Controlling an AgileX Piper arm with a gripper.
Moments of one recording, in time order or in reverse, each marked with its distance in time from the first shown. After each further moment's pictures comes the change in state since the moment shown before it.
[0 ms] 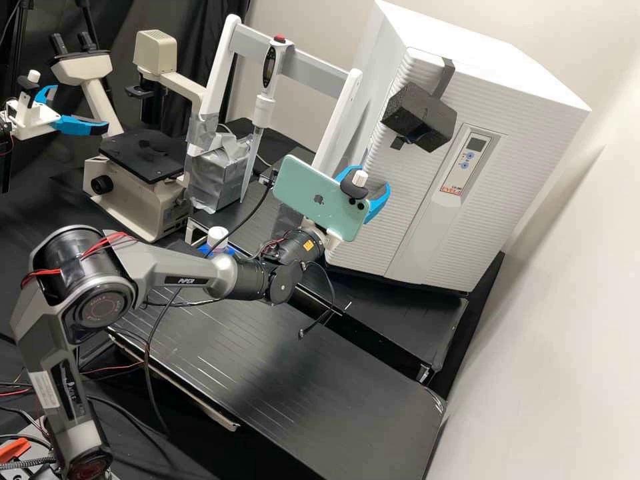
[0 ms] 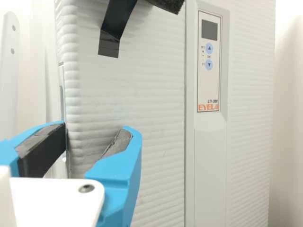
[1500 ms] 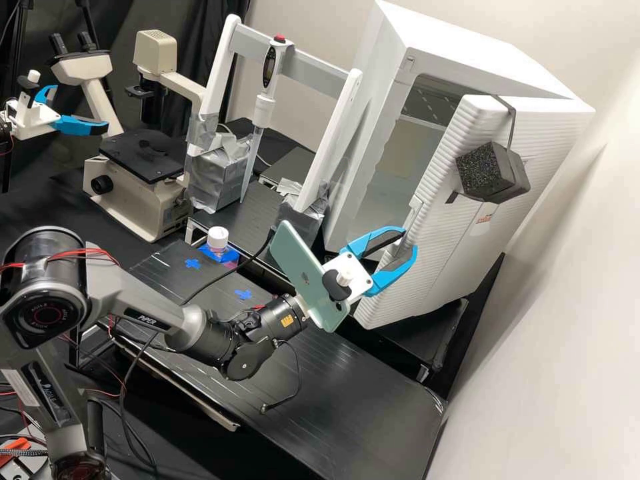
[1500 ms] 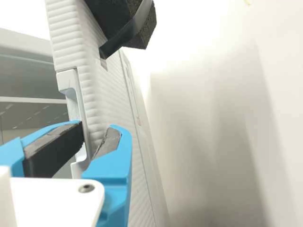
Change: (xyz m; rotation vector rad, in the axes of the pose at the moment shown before) arm -0.097 0.021 0.051 0.108 -0.056 0.283
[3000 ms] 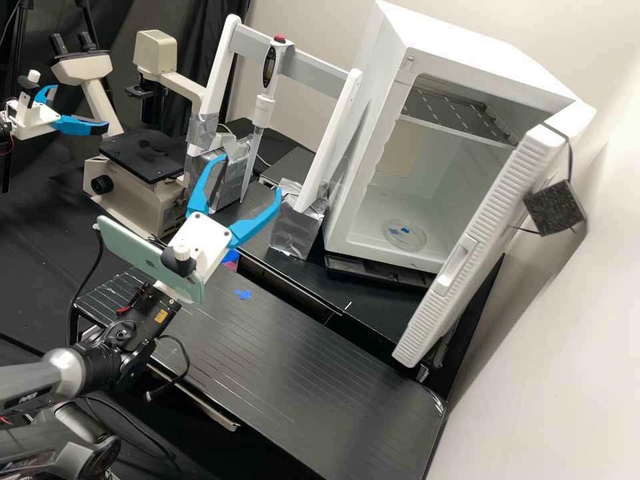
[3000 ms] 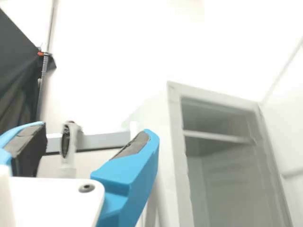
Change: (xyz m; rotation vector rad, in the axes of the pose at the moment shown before) arm -0.133 -0.071 -0.088 0.065 0.382 -0.142
